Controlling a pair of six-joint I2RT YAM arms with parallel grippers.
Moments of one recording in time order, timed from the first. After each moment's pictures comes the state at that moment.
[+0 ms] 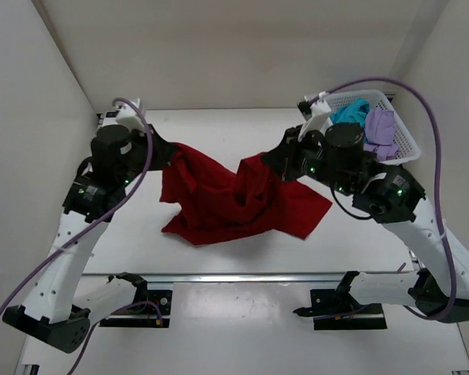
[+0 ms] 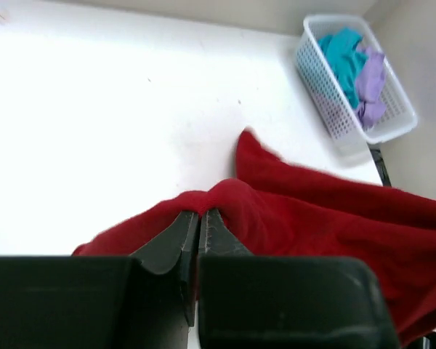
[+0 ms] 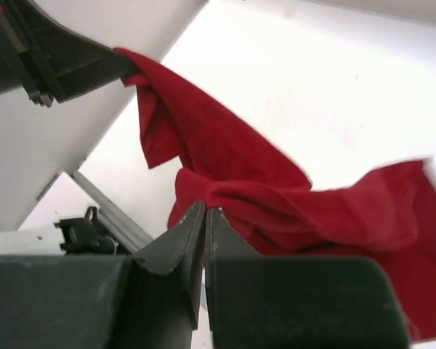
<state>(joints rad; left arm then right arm) -0.40 1.04 1.33 -0.61 0.02 -0.43 0.90 1.15 1.64 -0.77 0.11 0.40</state>
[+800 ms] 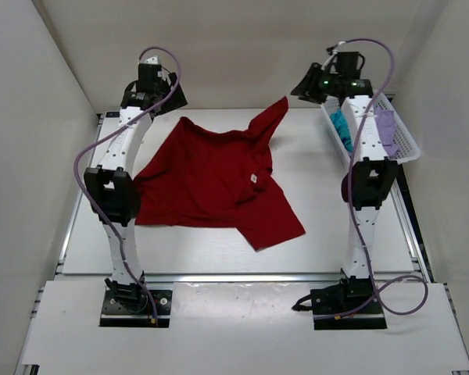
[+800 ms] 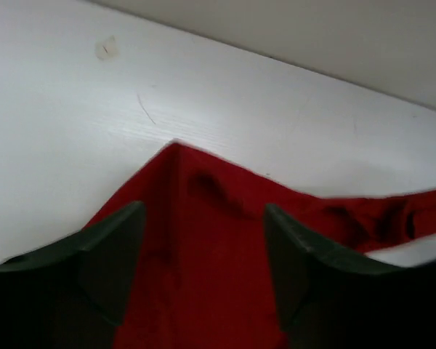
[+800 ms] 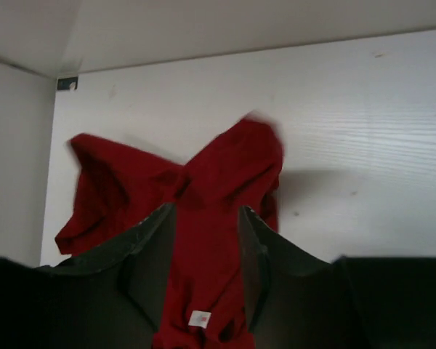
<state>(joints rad) -0.16 2.07 2.11 -0.65 -0.06 -0.40 0.08 2.32 2.53 -0.76 -0.47 0.43</state>
